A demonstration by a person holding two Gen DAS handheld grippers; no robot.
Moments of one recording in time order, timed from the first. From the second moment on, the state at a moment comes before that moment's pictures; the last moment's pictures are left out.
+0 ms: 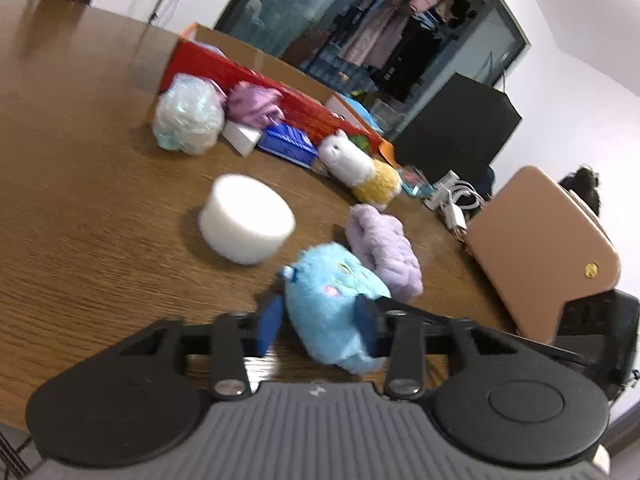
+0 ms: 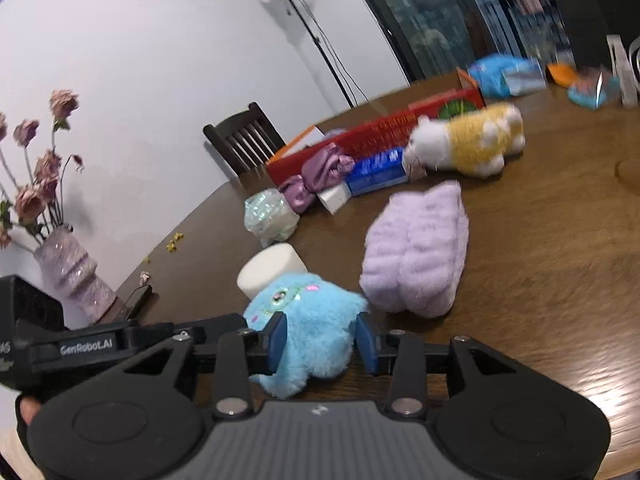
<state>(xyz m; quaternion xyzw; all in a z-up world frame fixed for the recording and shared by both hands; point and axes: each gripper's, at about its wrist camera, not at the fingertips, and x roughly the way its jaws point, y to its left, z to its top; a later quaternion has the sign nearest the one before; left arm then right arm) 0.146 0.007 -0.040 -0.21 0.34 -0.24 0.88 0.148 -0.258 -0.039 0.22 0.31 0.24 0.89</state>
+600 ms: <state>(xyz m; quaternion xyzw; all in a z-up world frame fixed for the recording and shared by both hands) 0.255 0.012 0.055 -0.21 0.25 -0.28 0.90 0.249 -0.259 0.058 0.18 0.23 0.27 0.92</state>
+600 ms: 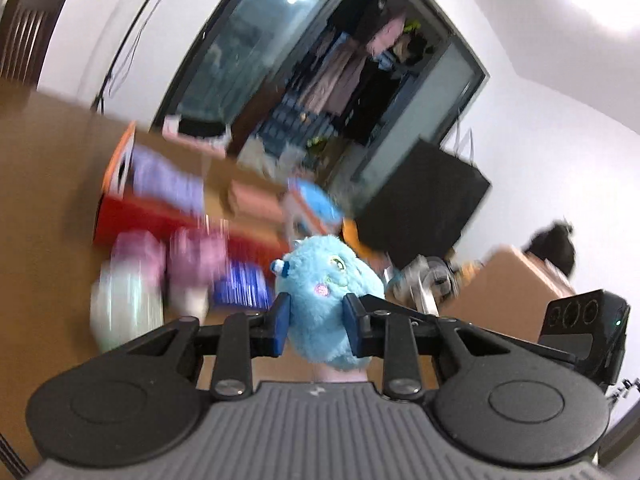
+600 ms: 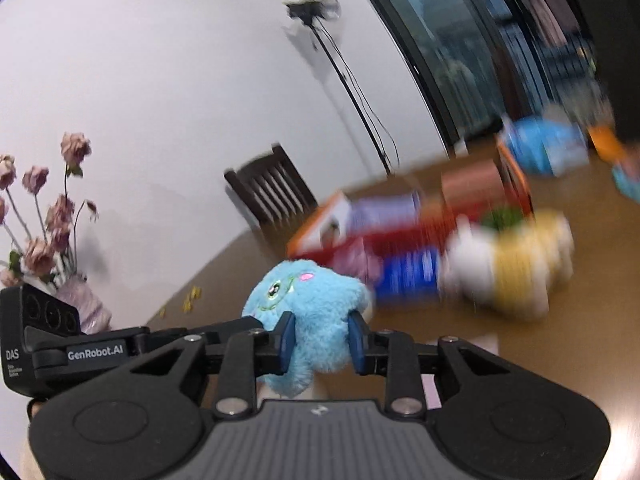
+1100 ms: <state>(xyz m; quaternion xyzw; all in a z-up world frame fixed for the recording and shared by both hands) 0.456 0.034 0.029 -0.11 0.35 -0.16 0.92 0.521 -0.183 0.029 0.16 0.40 0.28 0.86</state>
